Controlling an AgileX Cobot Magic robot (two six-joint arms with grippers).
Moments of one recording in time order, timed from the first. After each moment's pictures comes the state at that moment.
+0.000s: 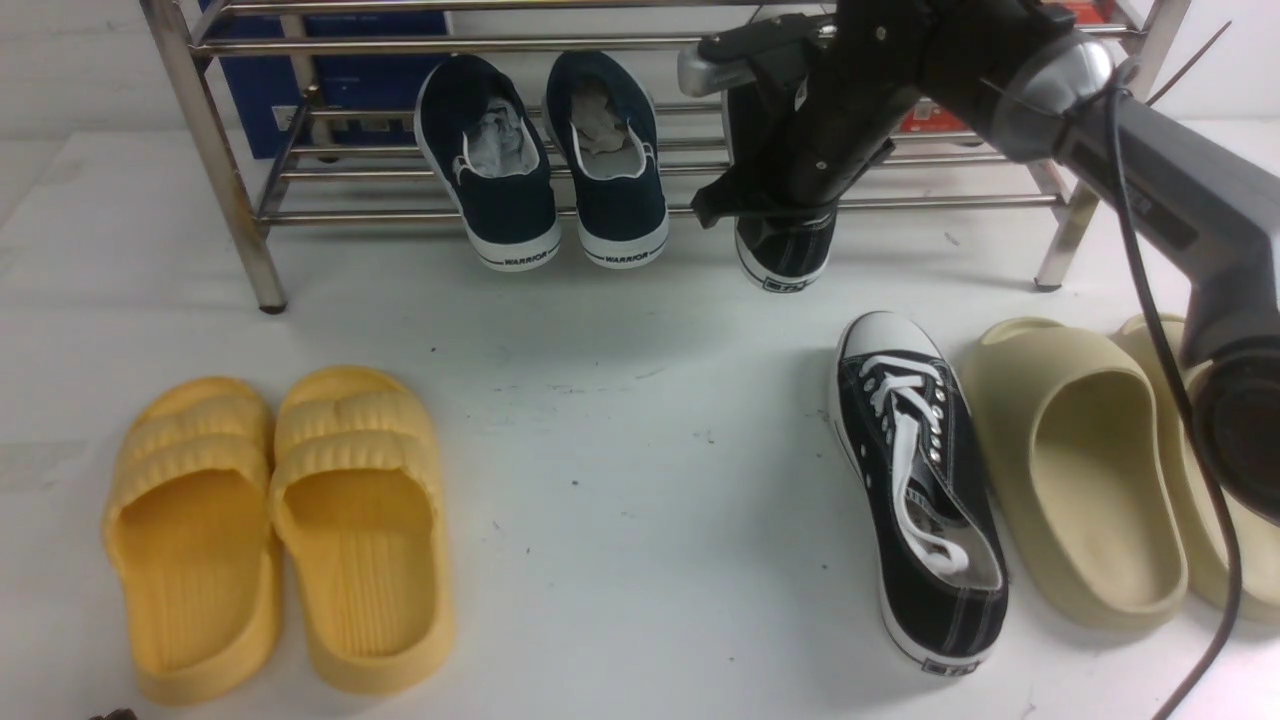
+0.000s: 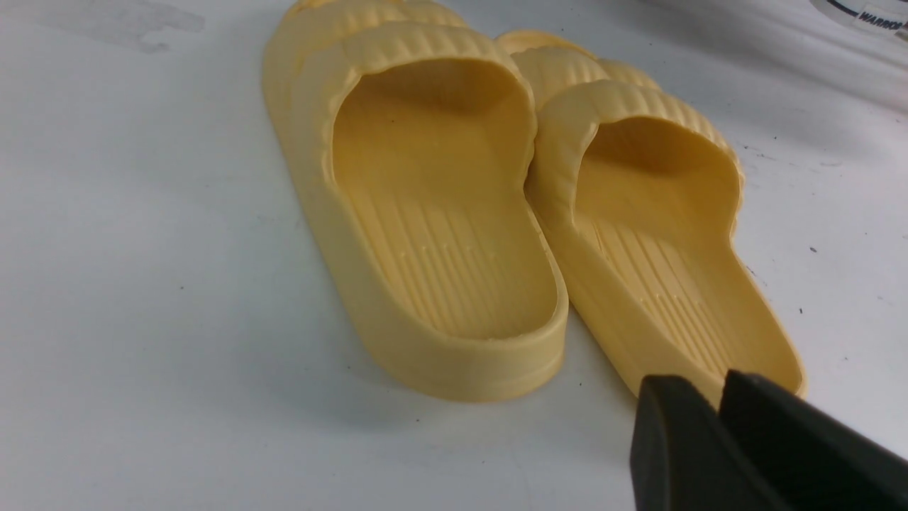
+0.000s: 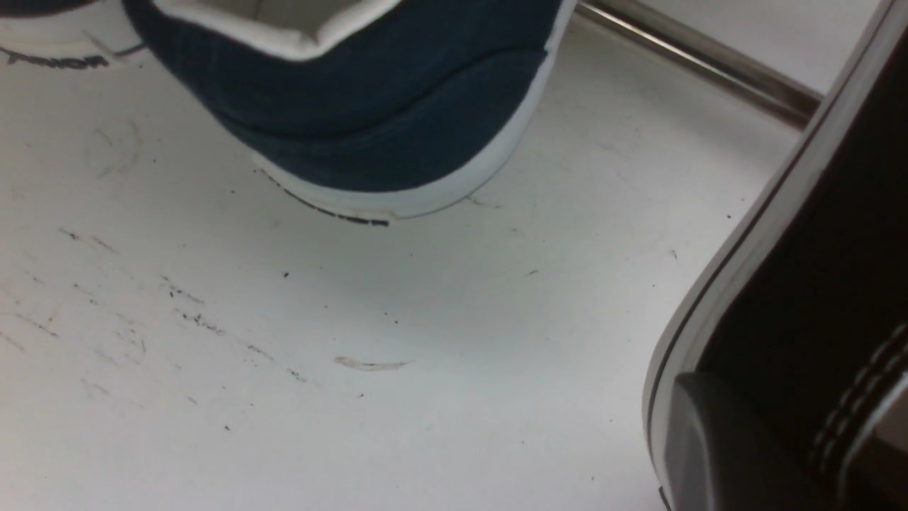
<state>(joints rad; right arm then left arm) 0.42 2.35 -2.35 0.12 1.07 -0.08 -0.04 -0.01 0.03 -0.11 0.40 -0.25</state>
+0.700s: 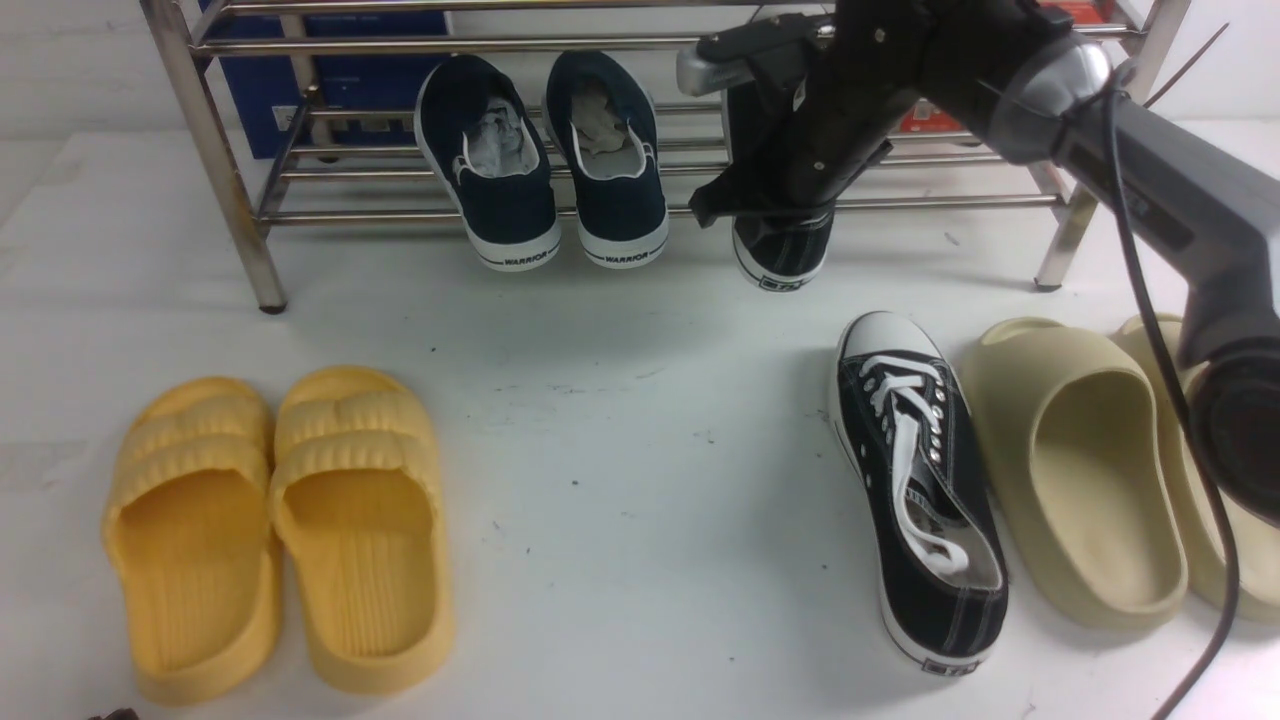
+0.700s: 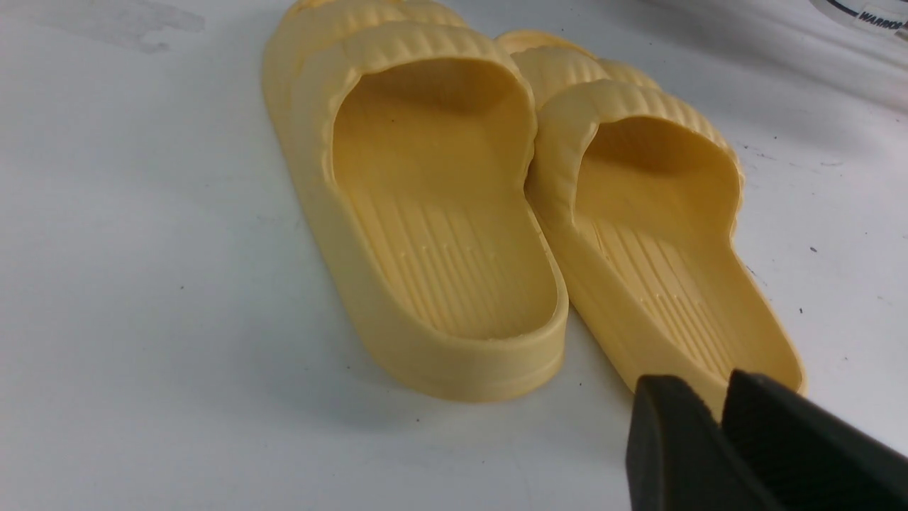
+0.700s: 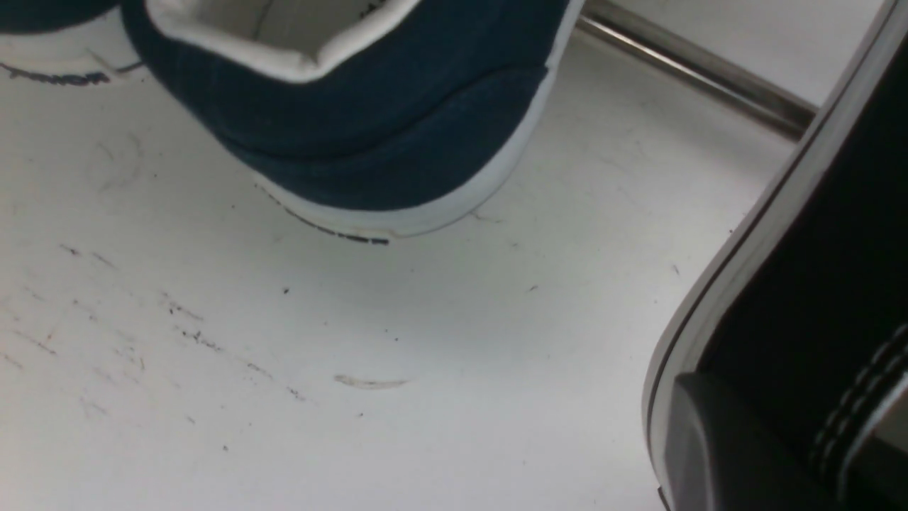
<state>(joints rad) 0.42 2.36 -2.35 0.12 1.04 -0.08 -0.04 -0.01 0.03 -0.11 0.40 -0.25</state>
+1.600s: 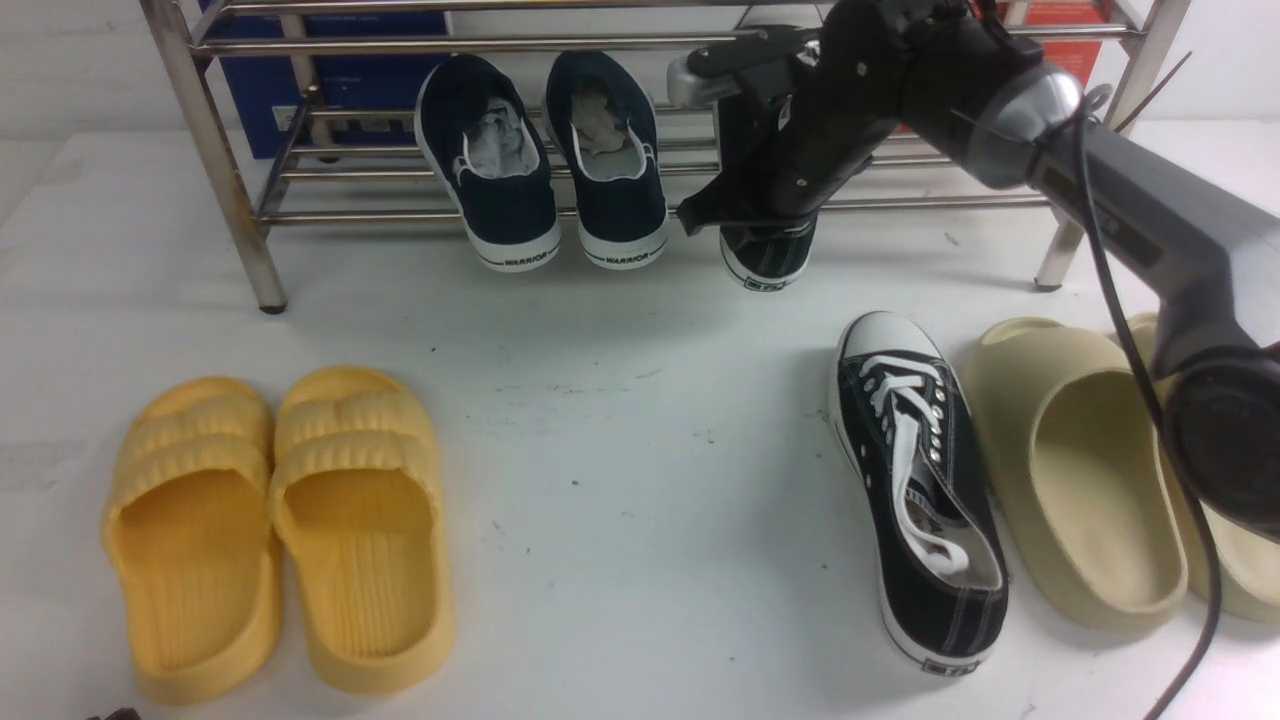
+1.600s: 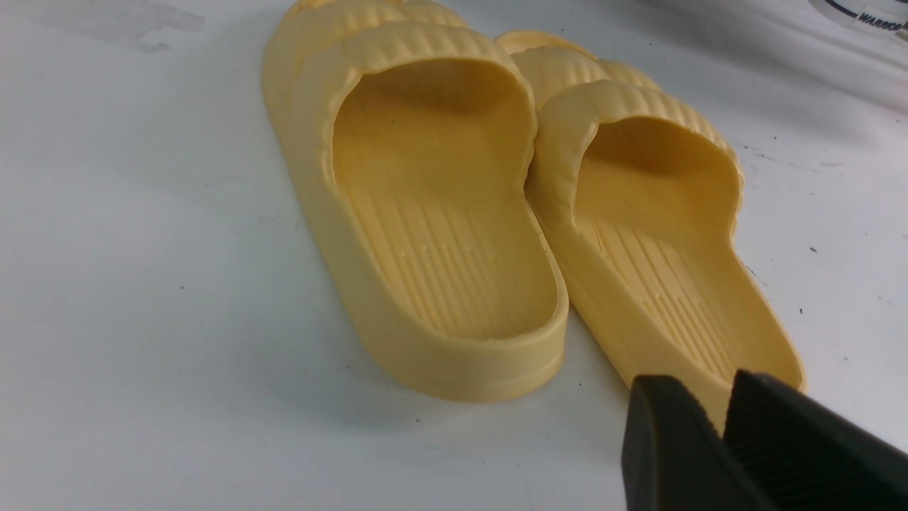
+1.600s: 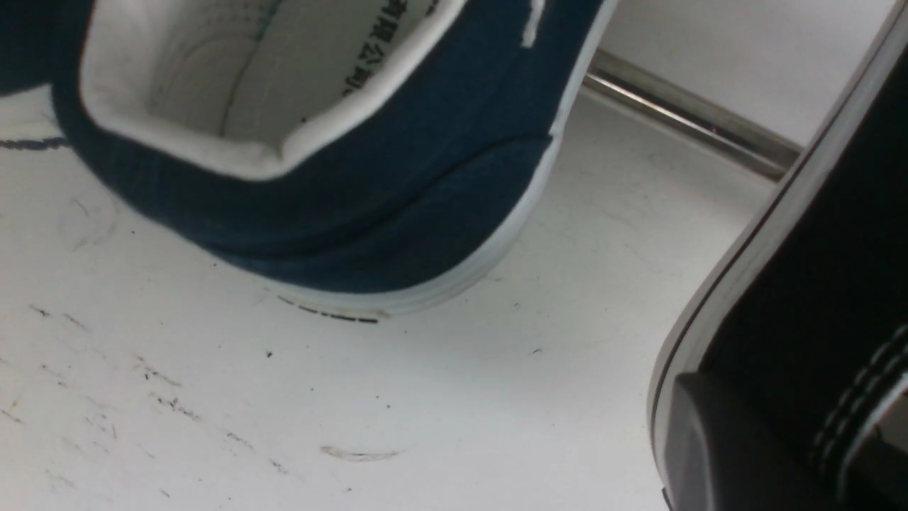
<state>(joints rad) 0.42 2.40 -2.35 0.12 0.96 -0.08 -0.04 -0.01 0.03 -0.11 0.40 -0.25</state>
